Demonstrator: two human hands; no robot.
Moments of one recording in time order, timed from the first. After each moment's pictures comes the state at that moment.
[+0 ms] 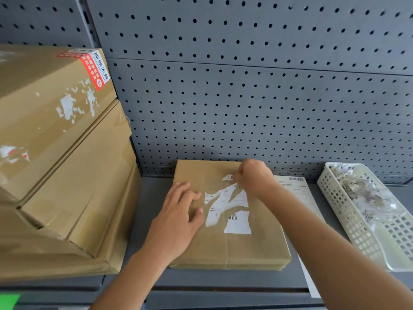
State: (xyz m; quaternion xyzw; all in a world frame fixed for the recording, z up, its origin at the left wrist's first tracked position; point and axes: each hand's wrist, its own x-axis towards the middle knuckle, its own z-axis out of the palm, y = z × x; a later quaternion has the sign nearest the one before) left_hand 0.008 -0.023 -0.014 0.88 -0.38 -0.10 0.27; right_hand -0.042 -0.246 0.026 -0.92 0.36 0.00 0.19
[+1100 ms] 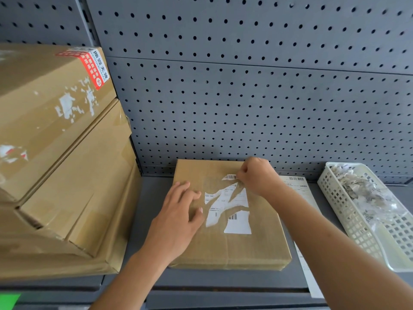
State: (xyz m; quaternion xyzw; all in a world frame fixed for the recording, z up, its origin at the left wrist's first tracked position) left_hand 0.007 -0.022 -0.014 0.88 -0.38 -0.11 0.27; right_hand -0.044 -0.253 0.028 -0.90 0.37 -0.02 0.23
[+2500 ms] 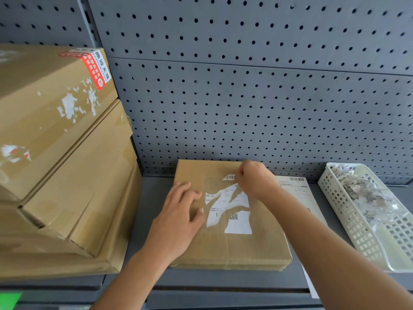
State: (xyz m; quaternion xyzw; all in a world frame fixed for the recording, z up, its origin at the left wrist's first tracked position) left_hand 0.007 -0.022 -0.014 0.88 -0.38 -0.11 0.27; right_hand -0.043 -0.248 0.015 -0.92 0.35 -0.01 0.16
